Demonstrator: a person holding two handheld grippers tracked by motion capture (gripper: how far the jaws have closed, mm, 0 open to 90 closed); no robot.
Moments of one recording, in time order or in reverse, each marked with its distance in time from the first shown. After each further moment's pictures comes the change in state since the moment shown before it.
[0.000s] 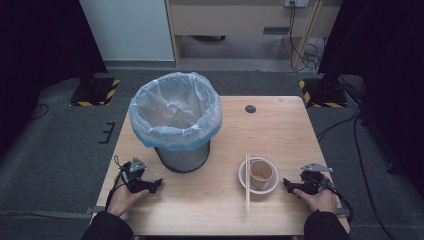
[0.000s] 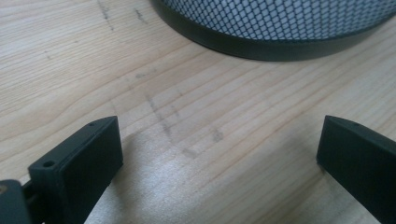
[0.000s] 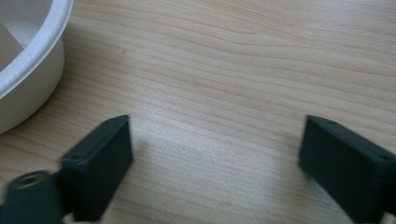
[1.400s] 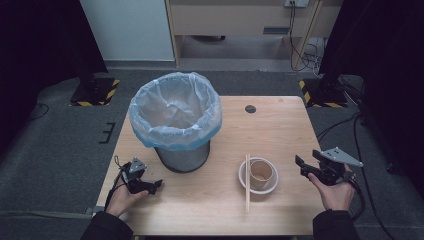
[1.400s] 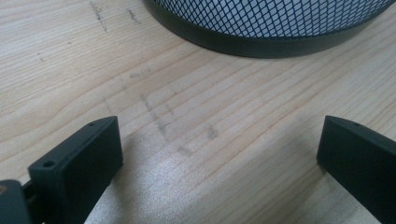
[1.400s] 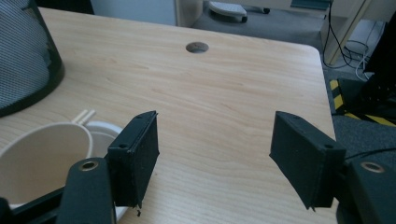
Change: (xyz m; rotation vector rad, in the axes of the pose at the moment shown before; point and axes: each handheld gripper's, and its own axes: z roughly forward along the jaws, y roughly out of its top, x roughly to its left) left arm 0.000 -0.001 0.000 -0.005 -0.011 0.010; right arm 0.007 0.060 -0.085 -0.326 -0.013 0.007
